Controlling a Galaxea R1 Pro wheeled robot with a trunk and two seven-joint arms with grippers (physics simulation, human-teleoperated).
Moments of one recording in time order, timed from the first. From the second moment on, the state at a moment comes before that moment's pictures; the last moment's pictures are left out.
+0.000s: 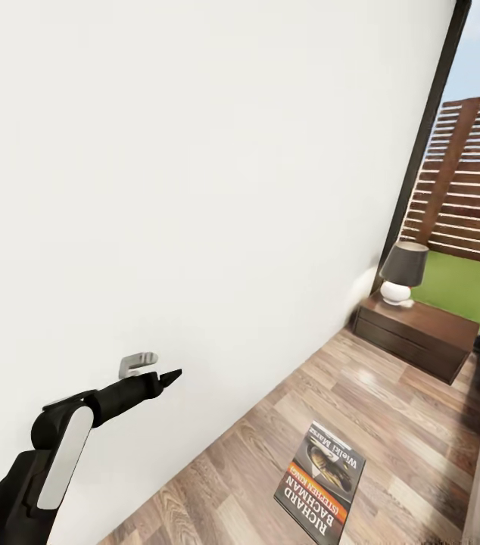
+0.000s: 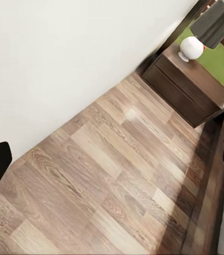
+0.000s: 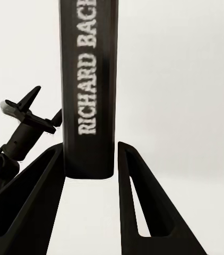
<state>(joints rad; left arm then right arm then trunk) -0.35 0.08 0.05 -1.58 0.46 0.87 -0.21 -0.13 -0.08 -0.24 -0.27 -0.68 0.13 1.57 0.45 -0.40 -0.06</state>
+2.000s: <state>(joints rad) -0.35 0.08 0.06 -1.58 0.46 0.87 -0.22 -0.13 -0.07 -0.24 -0.27 -0.68 0.13 1.57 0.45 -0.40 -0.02</state>
